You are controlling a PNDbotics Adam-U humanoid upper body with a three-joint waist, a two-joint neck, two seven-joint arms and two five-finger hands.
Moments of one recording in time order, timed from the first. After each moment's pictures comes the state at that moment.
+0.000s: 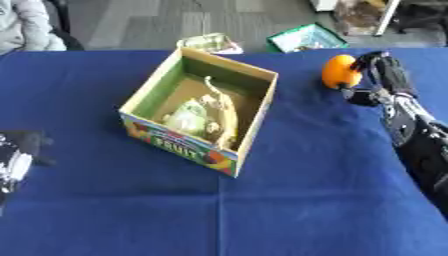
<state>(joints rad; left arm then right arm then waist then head) -0.17 0.26 0.04 -1.89 0.08 0.09 -0.10 -1.03 -0.47 -0.17 -0.45 1.08 -0.26 -0.46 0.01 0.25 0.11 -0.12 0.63</state>
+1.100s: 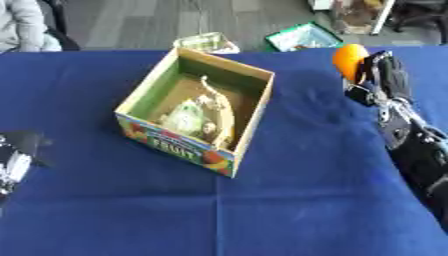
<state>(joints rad) -0.17 0.25 0.04 -1.89 0.08 0.09 -0.10 -1.01 -0.43 -0.16 -0.54 0.98 -0.34 -0.55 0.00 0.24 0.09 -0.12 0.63</state>
